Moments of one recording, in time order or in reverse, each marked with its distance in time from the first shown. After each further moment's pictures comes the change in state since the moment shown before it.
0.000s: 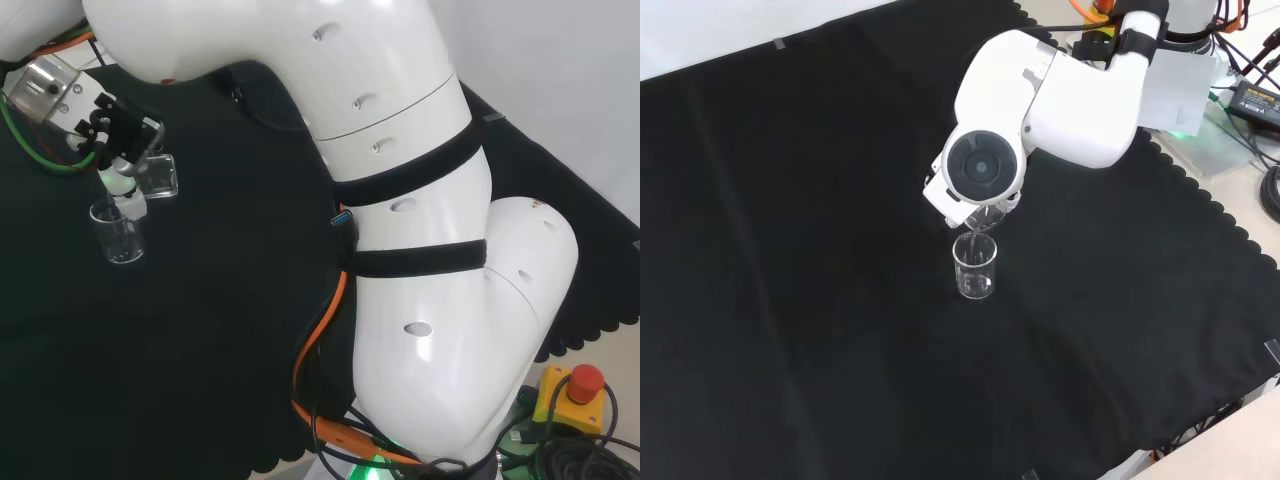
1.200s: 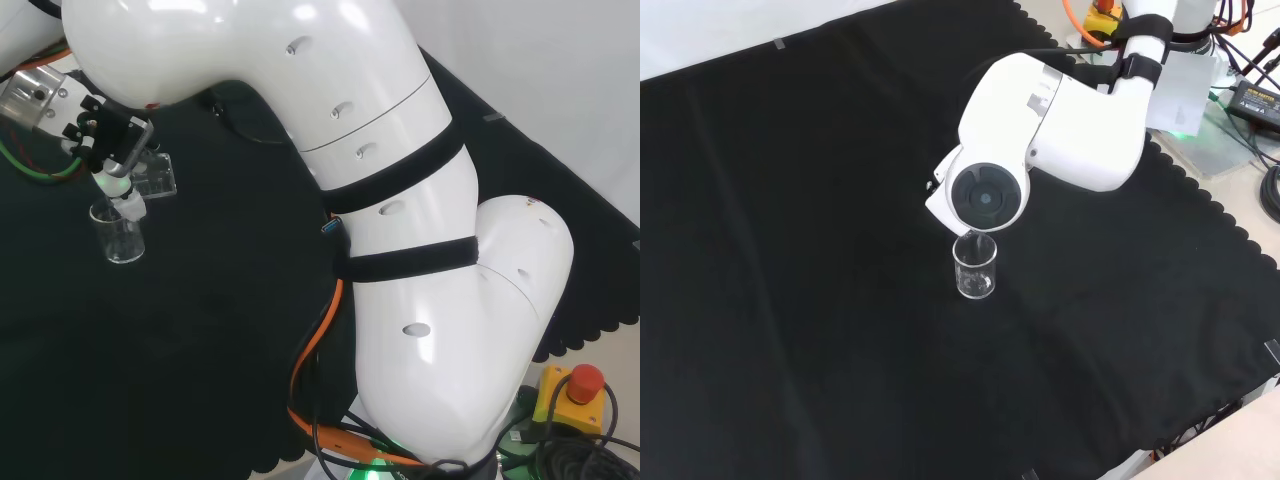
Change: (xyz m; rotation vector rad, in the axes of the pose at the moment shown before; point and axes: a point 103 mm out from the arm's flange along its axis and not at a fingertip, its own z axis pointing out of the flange) arm 0.006 0.000 -0.006 0.059 -0.062 0.022
